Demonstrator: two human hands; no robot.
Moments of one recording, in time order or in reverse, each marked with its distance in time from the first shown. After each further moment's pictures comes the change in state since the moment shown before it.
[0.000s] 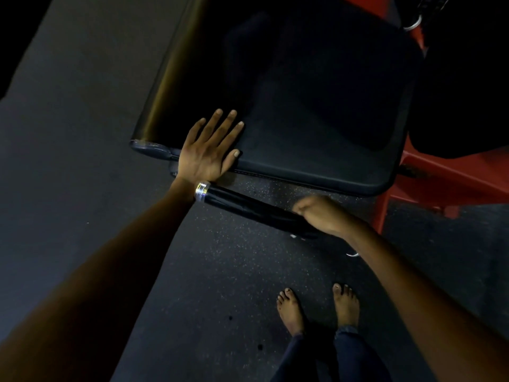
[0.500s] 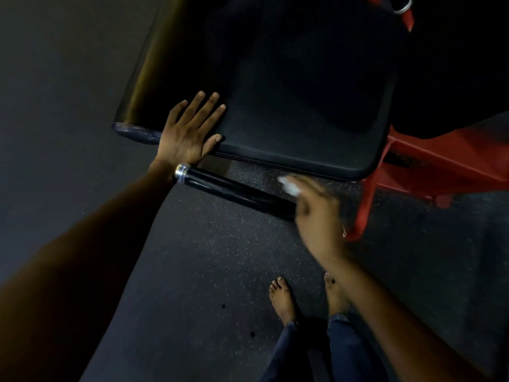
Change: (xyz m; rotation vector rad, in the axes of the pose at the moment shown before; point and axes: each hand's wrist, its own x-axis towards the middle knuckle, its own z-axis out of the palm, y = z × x) left_hand 0.001 -0.006 0.001 0.033 -0.015 0.052; right_hand -0.051 0.026 0.030 -0.026 0.542 -0.291
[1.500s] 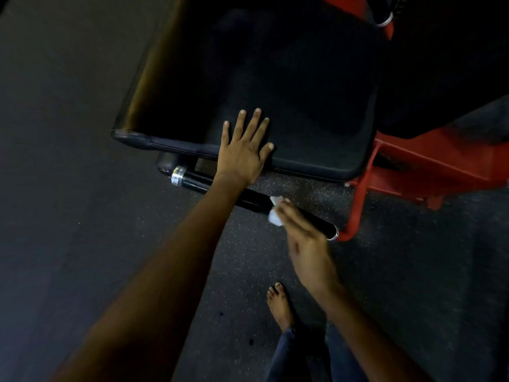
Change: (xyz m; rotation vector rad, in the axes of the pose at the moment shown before) left_hand 0.049 0.117 -0.048 -0.373 -0.469 -0.306; right_hand -0.048 0.018 0.020 0.043 0.185 -0.198
